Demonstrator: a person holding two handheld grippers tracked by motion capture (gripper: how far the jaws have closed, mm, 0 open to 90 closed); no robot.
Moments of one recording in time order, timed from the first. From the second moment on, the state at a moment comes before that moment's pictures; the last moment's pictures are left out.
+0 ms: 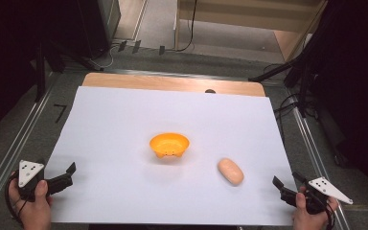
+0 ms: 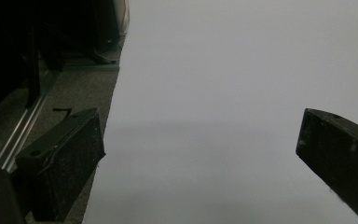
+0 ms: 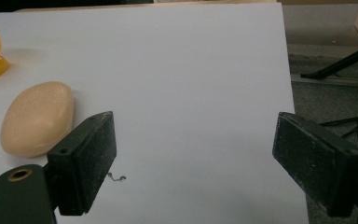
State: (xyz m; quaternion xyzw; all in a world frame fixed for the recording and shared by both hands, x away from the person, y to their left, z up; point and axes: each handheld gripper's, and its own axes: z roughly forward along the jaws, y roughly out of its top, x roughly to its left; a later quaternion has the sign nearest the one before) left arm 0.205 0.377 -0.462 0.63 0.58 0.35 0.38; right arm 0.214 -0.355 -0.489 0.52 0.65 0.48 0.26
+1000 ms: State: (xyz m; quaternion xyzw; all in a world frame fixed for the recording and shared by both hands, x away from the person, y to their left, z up) left arm 0.204 0.377 -0.462 0.62 0.59 0.36 0.37; right arm 0.246 -0.335 -0.454 0.50 0.79 0.33 0.16
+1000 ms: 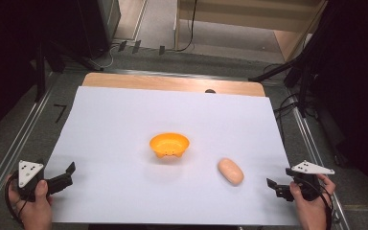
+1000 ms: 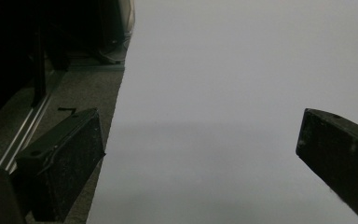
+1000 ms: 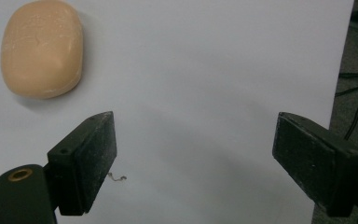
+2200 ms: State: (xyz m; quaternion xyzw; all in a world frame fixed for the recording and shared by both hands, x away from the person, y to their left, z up) left arm 0.205 0.377 -0.462 0.62 0.59 0.36 0.37; right arm 0.284 -0.262 -0.435 0.44 0.87 0.21 0.08
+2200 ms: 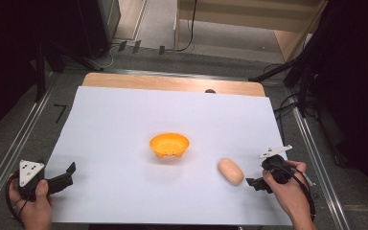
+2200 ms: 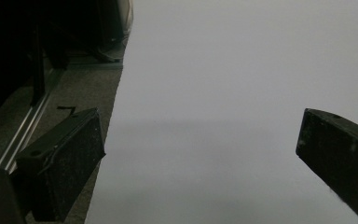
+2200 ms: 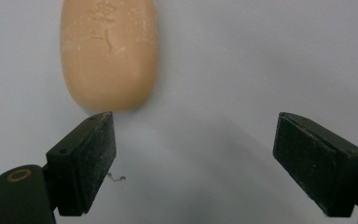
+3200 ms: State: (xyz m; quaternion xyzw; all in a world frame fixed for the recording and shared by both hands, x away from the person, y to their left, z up) left arm 0.207 0.377 -0.462 0.63 0.59 0.35 0.37; right arm 0.307 -0.193 -0.448 0.43 0.88 0.20 0.04
